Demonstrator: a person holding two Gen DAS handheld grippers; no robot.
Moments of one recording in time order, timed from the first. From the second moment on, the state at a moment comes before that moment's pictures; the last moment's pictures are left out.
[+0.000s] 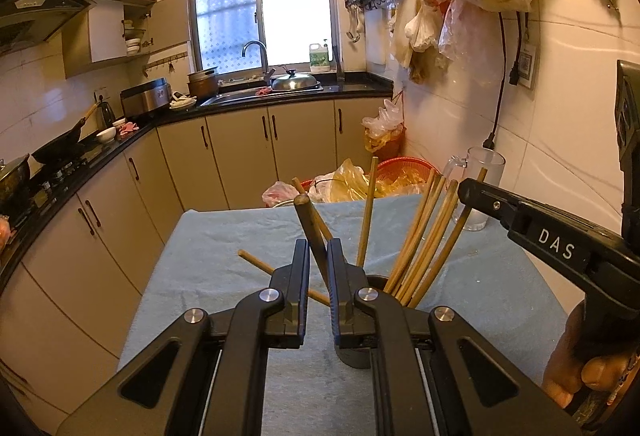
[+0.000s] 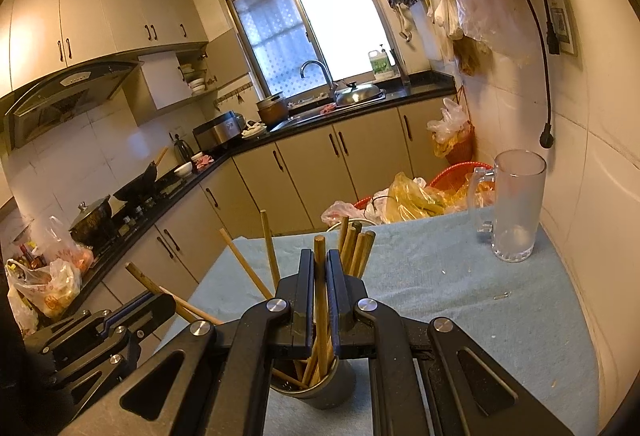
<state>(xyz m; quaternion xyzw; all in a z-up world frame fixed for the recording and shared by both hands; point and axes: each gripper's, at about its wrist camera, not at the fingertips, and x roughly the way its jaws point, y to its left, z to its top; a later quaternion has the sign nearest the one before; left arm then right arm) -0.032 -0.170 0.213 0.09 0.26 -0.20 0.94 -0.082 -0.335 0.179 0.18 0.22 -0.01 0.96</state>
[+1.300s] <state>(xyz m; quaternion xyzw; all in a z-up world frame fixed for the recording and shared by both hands) -0.027 -0.161 0.205 0.08 0.29 -0.20 0.93 -0.083 -0.326 0.181 0.18 0.22 -0.01 0.96</state>
